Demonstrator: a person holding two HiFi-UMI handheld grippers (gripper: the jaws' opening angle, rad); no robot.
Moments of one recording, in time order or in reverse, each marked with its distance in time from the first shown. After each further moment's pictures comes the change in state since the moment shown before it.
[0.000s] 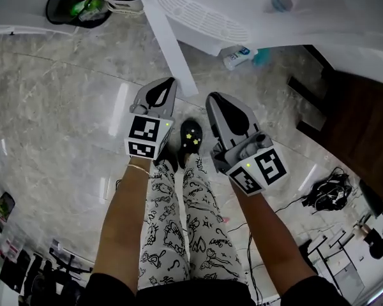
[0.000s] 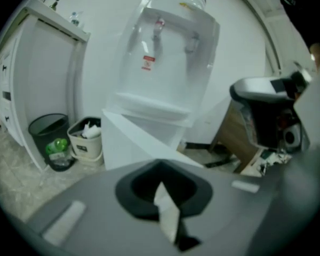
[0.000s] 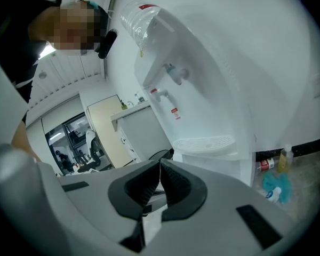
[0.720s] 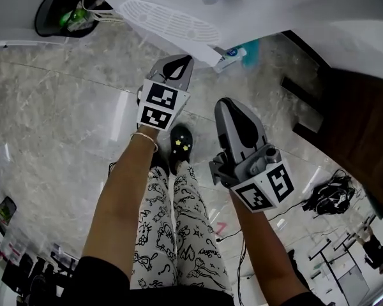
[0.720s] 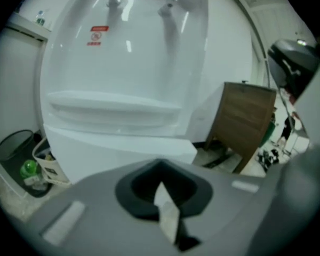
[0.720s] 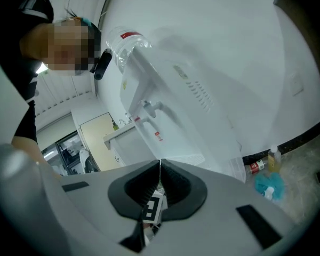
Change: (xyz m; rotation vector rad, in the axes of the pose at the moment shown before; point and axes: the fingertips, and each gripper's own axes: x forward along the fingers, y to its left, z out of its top) left arm 0.114 -0.055 0.044 0.140 0.003 -0.096; right arm -0.059 -0.050 0.046 0.120 -0.147 -0.057
